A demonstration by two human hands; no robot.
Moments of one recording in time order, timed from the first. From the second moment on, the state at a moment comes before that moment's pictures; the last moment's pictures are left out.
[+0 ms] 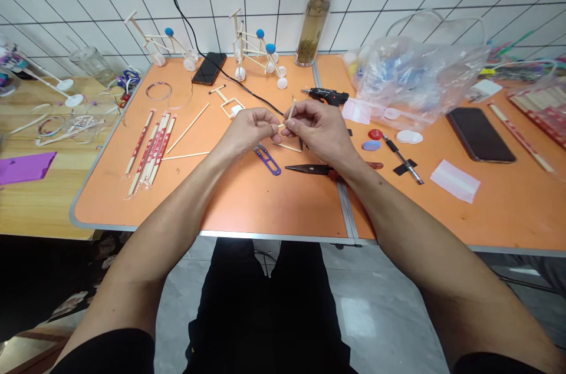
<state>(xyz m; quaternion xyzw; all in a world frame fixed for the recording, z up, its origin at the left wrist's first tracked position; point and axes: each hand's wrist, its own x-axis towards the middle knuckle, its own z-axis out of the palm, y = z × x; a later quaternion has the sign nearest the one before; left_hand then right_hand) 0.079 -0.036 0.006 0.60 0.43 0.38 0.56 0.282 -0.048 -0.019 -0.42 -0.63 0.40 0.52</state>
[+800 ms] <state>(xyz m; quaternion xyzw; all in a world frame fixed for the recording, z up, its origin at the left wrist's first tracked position) 0.099 -0.043 0.003 0.28 0.38 0.51 0.72 0.272 -0.051 -0.016 -0.44 -0.58 0.33 0.60</state>
